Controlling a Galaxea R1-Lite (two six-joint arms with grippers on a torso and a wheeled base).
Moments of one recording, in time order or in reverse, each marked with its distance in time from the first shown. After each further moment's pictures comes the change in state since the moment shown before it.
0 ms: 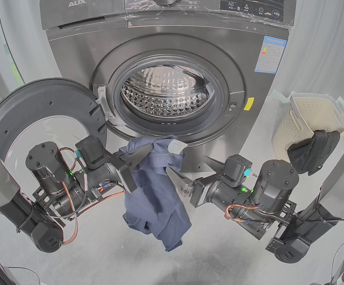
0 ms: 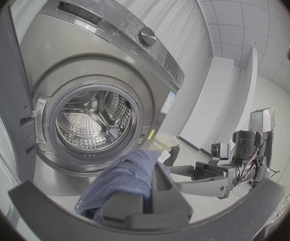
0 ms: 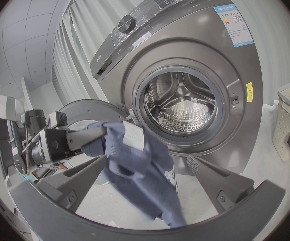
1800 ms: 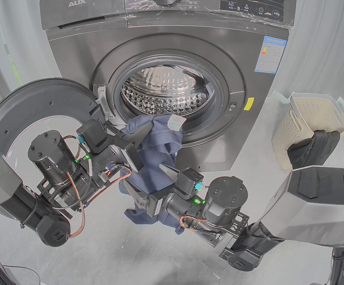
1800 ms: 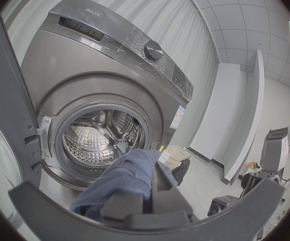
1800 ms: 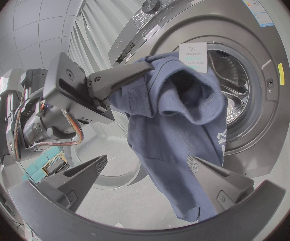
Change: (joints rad) left arm -0.035 0.008 -0.105 0.000 0.153 0.000; right arm 0.088 0.256 -0.247 -0.077 0.062 -0.026
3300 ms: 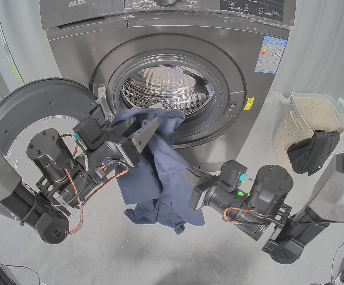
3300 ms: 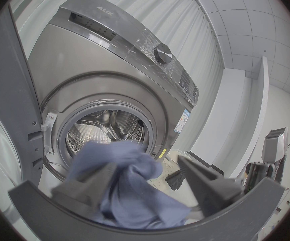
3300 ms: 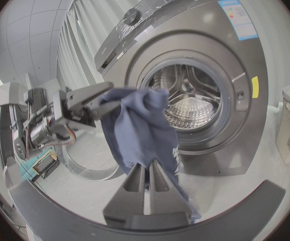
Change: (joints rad) left arm 0.026 0.004 -0.007 -0.003 0.007 -0.066; right arm -0.097 -0.198 0.255 0.014 -0.014 -0.002
